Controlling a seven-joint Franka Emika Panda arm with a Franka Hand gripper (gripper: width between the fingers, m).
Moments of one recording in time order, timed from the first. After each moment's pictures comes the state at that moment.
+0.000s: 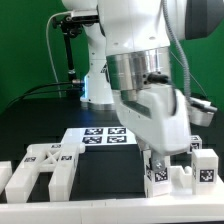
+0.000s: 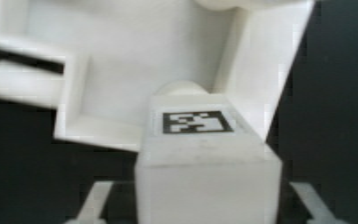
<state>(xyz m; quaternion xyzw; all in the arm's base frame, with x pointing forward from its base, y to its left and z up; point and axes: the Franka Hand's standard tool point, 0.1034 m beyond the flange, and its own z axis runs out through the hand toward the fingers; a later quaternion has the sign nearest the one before) 0.646 0.043 0.073 -0.75 0.66 0.00 0.08</state>
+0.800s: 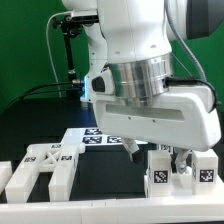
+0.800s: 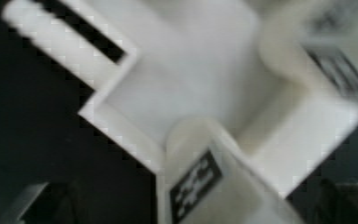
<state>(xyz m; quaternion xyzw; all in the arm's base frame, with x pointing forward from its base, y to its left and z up) 0.638 0.050 0.066 -0.92 0.38 0.01 0.07</state>
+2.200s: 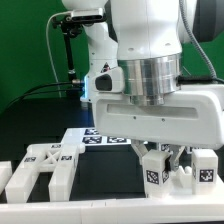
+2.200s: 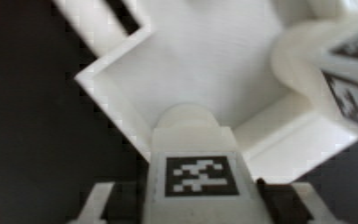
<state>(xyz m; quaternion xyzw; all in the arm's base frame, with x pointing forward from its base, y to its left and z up) 0.642 0.054 0.066 -0.93 0.36 -0.01 0.04</state>
